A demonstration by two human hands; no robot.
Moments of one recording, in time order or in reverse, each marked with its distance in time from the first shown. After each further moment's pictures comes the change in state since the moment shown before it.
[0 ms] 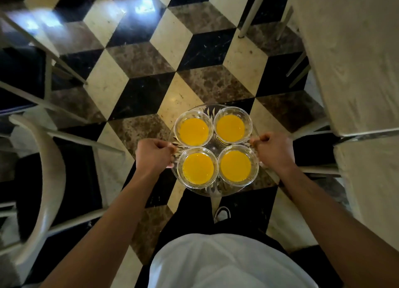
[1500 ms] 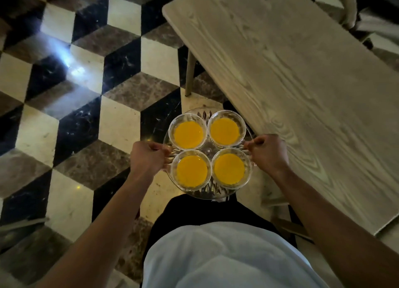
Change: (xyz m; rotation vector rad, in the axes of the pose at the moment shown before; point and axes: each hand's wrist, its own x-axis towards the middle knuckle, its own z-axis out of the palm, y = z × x) left_hand 0.276 0.448 0.191 0.289 -0.263 0.235; right_hand 0.380 -0.128 -0.150 0.232 0.254 0.261
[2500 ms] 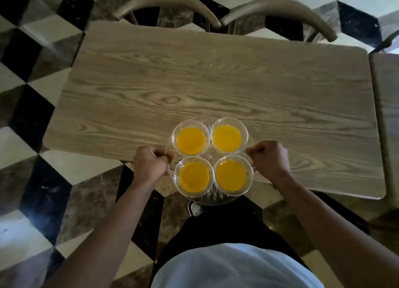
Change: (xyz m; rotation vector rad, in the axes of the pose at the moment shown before) left_hand 0.166 0.267 0.171 0.544 -0.531 0.459; right_hand 0.115 -0.007 -0.034 0.385 0.510 0.618
